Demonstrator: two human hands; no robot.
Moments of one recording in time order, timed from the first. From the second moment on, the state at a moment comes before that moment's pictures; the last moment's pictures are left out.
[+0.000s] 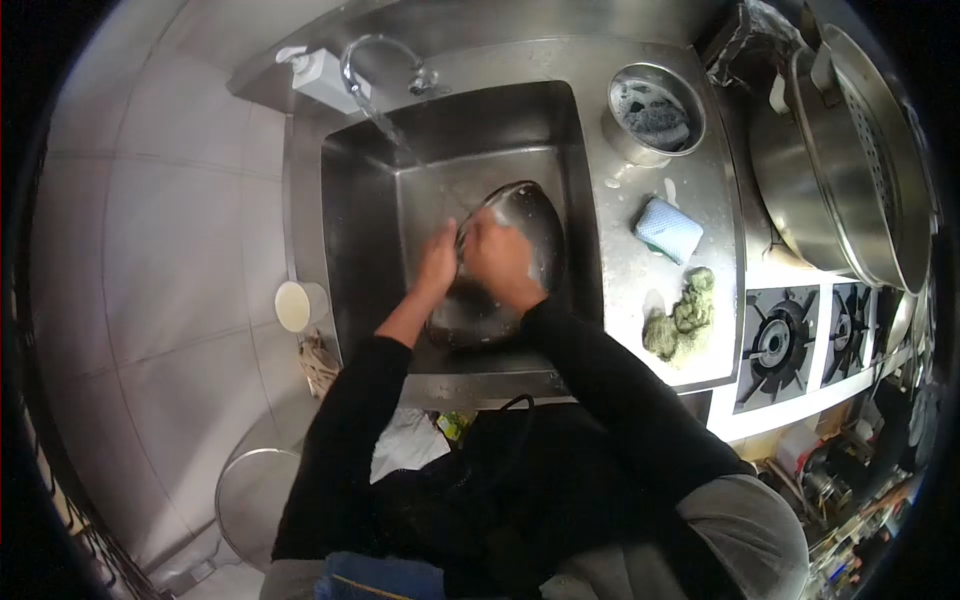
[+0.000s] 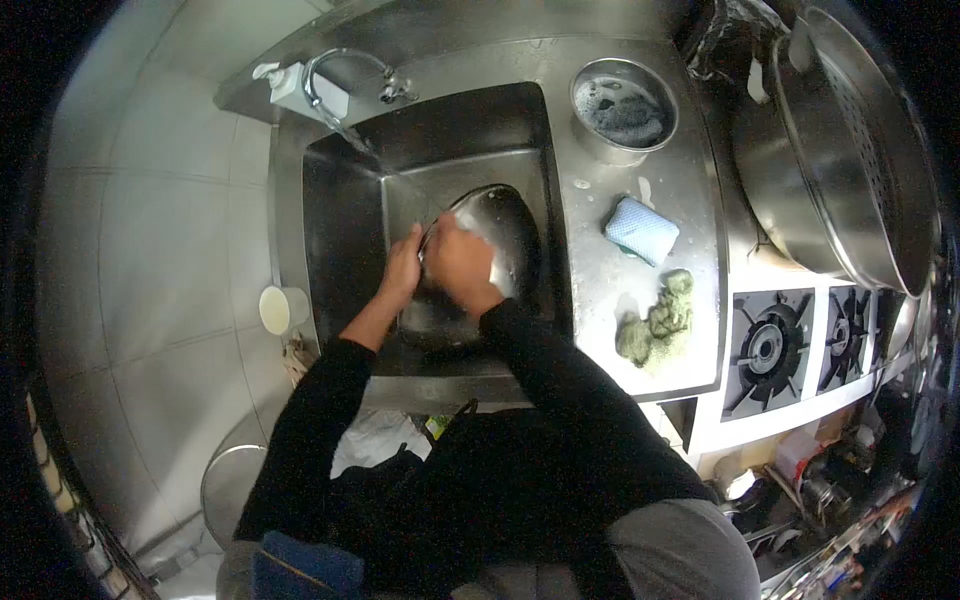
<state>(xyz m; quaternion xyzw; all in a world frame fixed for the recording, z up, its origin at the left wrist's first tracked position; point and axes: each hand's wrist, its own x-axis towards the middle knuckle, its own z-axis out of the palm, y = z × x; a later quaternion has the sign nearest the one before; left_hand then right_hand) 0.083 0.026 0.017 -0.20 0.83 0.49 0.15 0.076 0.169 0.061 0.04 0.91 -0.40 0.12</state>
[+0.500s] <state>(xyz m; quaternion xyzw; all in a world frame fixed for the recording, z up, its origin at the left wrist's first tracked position) 0.103 0.040 0.029 -0.22 0.79 0.55 0.17 0.020 0.222 -0.003 0.11 0.93 -0.35 -0.01</state>
